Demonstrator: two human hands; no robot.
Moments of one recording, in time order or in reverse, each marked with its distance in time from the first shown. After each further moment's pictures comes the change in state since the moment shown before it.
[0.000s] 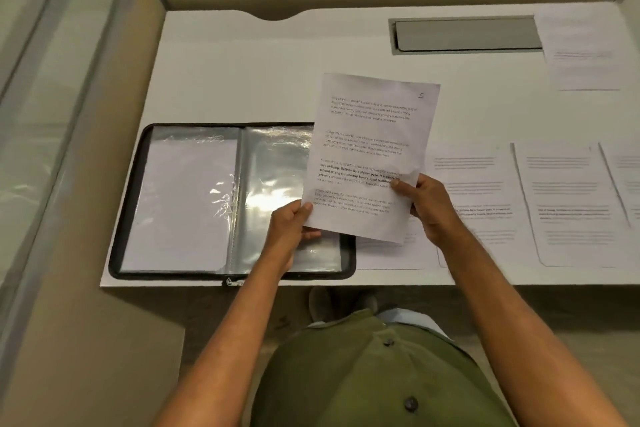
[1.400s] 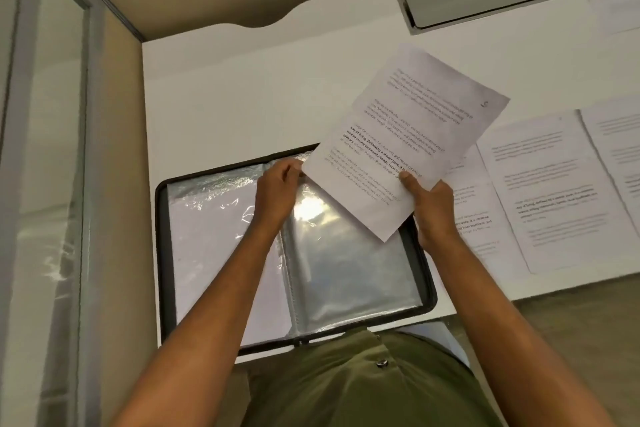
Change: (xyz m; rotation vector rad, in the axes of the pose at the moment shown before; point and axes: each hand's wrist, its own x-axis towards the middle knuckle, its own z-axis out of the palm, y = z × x) left_hand 0.182 0.081 -0.100 0.588 0.020 0.355; right_hand 0.057 0.014 0.140 0.412 0.384 -0.074
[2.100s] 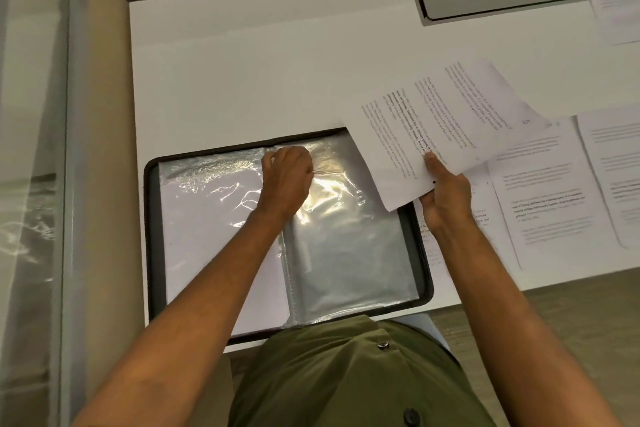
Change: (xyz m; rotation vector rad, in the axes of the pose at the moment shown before) left_hand 0.020 -0.037 0.009 0.754 -0.002 0.489; right_hand 0.006 -0.025 0.013 0.219 0.123 0.116
